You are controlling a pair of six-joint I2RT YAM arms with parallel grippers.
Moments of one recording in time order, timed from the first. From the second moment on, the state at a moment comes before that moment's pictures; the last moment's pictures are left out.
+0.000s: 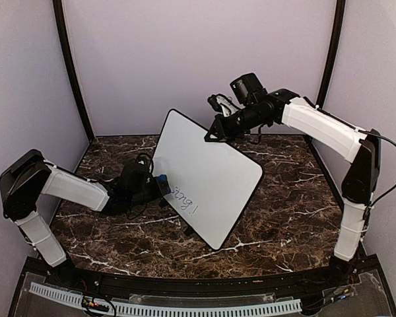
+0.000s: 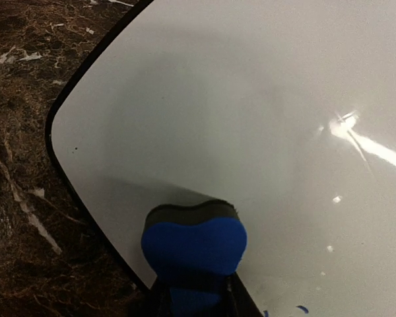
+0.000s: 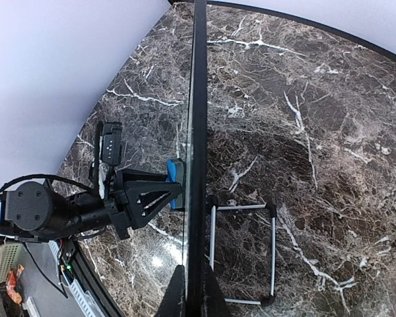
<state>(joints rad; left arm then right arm) -0.74 1.66 0.70 0.39 -0.23 -0.83 0.71 1.91 1.93 -0.79 -0.39 0.30</state>
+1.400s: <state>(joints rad) -0.71 1.70 0.78 0.29 -0.22 -0.83 0.71 1.91 1.93 -0.79 -0.36 0.32</state>
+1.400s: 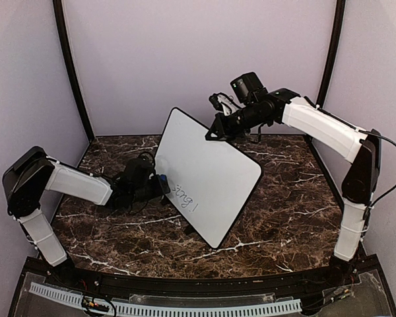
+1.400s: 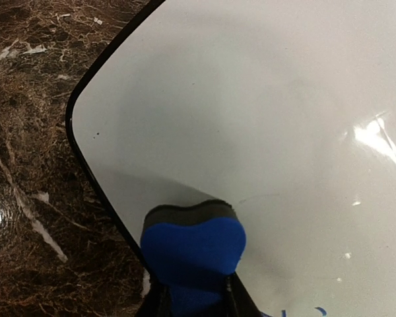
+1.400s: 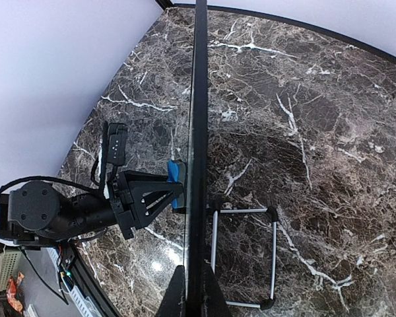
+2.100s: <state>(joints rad) -0.76 1.68 0.72 0.40 -0.38 -0.55 0.71 1.91 1.93 -0.77 -0.39 0.30</state>
